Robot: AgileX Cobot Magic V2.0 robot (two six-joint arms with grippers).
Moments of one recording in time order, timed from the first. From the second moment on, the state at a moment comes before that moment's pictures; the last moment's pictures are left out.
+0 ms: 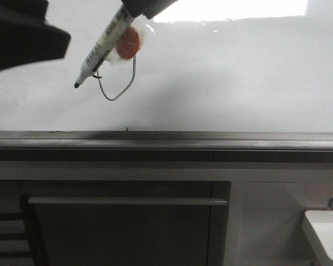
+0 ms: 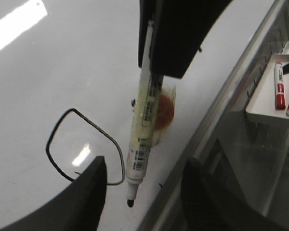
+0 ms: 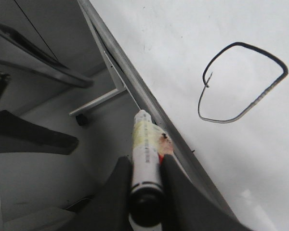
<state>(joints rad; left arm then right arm) -0.60 0.99 -0.41 0.67 -0.34 -0.08 0.62 1.39 -1.22 0.60 0.71 -0.69</state>
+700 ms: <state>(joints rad) -0.60 1.23 -0.52 0.68 -0.37 -0.07 0.65 1.39 -1.22 0.60 0.73 -0.69</state>
